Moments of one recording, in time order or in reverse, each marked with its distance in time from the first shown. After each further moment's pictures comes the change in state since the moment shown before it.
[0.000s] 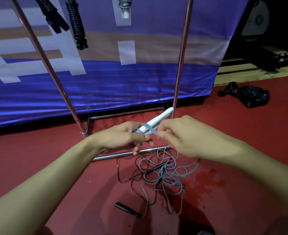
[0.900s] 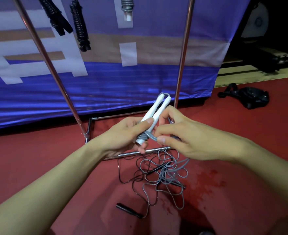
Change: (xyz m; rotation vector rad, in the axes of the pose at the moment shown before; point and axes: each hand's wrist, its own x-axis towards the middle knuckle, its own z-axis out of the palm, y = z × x) left_hand -0.006 0.008 0.014 -0.248 0.113 0.081; right_hand -0.008 -0.005 -0.012 0.066 -0.056 -0.247
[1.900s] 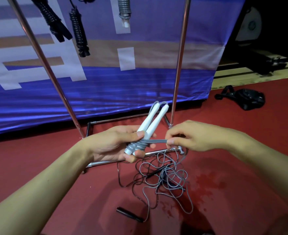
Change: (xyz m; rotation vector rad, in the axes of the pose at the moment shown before) left_hand -0.015 -0.001 -0.032 -0.293 -0.379 -0.144; right_hand 0.004 0.054 0.004 0.066 -0.183 0.108
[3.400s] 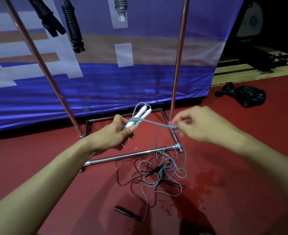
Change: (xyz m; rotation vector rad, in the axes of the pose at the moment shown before) left_hand 0.026 -0.011 -0.026 0.637 0.676 0.037; right_hand -0.007 -0.014 -0.012 0.063 0.398 0.409
